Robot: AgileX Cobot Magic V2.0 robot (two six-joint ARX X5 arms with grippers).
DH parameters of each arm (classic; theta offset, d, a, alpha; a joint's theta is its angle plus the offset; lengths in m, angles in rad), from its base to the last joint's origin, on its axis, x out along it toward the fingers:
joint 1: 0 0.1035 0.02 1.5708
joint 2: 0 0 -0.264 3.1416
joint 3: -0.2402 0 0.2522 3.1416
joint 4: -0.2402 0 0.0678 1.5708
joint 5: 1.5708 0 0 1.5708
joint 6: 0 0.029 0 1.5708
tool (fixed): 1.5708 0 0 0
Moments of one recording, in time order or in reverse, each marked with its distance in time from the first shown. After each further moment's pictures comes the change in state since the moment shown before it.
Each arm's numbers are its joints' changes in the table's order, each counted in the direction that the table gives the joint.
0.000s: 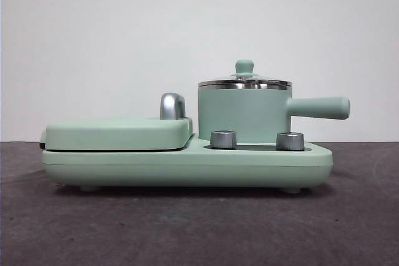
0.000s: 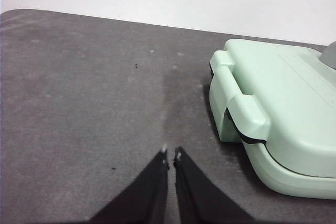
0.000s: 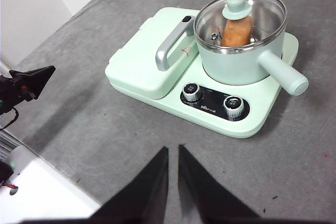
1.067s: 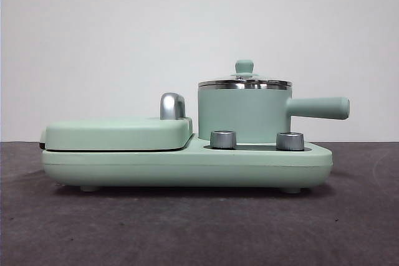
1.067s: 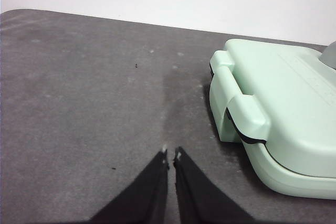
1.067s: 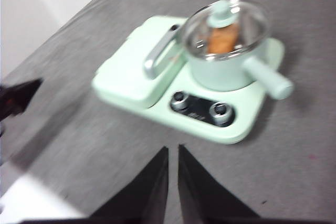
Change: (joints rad) left arm 0.000 0.000 0.000 0.000 0.000 0.000; right arm -0.079 0.009 0.018 0.030 0.000 0.000
